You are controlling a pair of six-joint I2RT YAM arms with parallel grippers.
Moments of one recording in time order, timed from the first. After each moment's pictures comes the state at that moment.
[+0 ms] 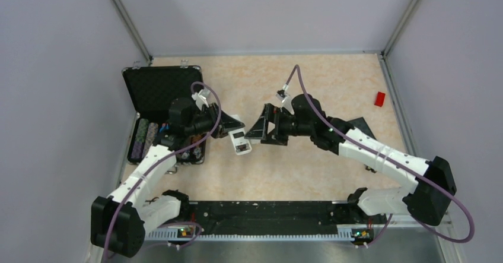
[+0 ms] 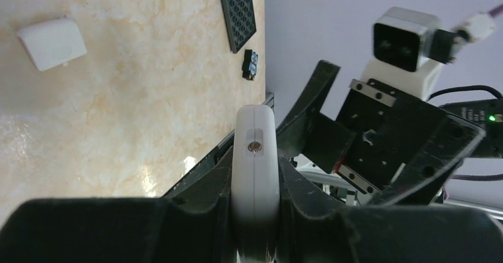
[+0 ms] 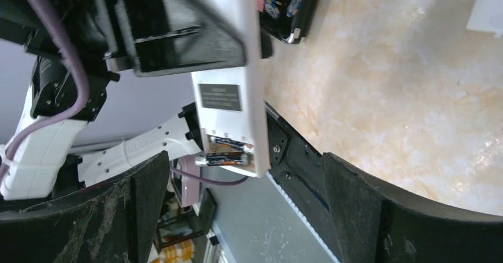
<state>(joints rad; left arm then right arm) -0.28 1.02 0.68 -0.03 0.76 -1.09 0.83 1.25 0.97 -0.22 -0.38 1.02</state>
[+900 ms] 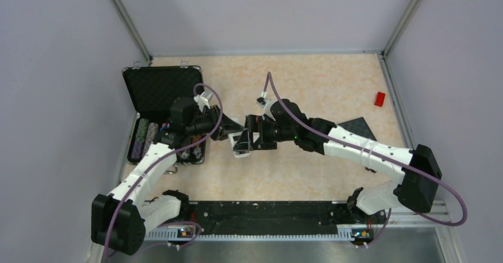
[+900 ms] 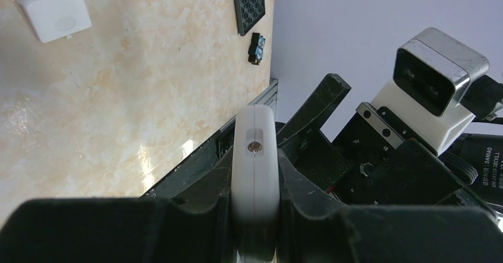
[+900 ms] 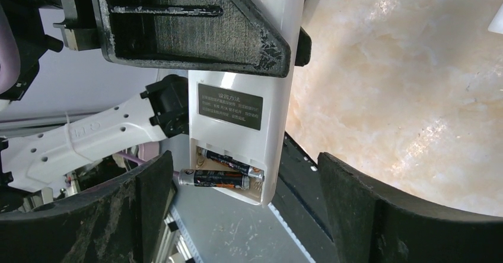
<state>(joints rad) -0.28 1.05 0.71 -0.14 0.80 -1.07 0.98 1.37 1.10 -0.28 -0.28 0.87</state>
